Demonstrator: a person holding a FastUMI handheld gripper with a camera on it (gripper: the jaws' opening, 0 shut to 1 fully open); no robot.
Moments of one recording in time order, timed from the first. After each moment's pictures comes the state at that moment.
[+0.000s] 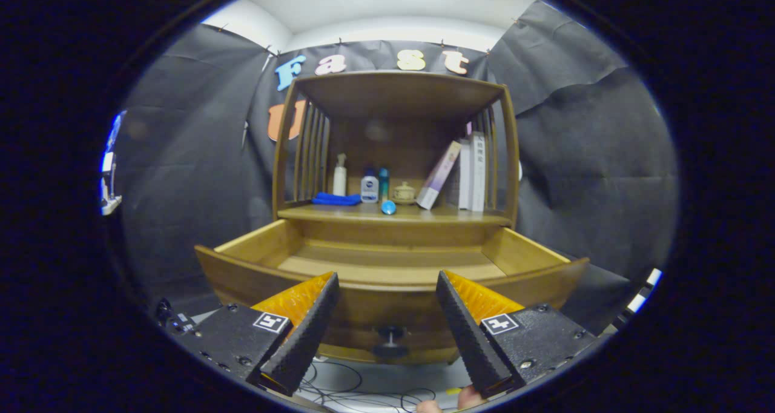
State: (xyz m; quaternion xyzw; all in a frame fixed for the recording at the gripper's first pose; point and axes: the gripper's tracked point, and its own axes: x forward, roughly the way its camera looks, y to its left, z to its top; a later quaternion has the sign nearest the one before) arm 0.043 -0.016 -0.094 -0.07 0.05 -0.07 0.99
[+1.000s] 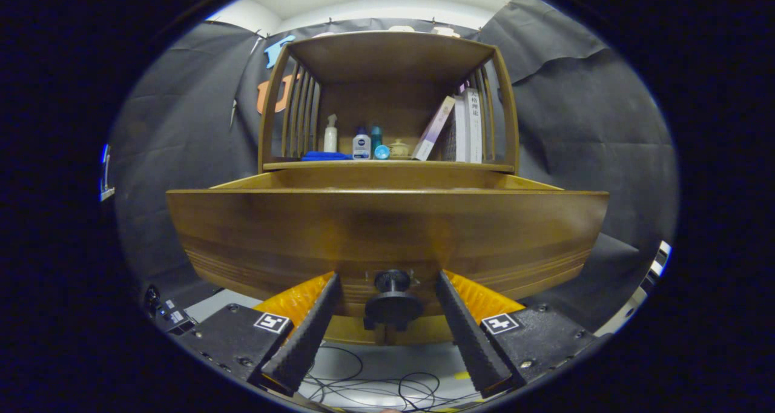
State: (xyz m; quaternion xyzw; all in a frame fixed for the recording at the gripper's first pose) arm 0.062 -0.024 -0.169 -0.05 0.10 -0.08 0.99
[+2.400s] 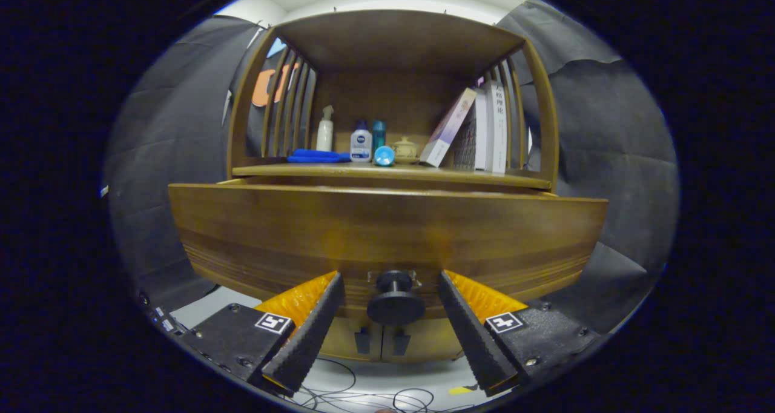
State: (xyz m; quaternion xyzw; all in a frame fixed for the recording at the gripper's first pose) arm 0.185 -0.034 -0.146 -0.06 0.13 -0.08 0.99
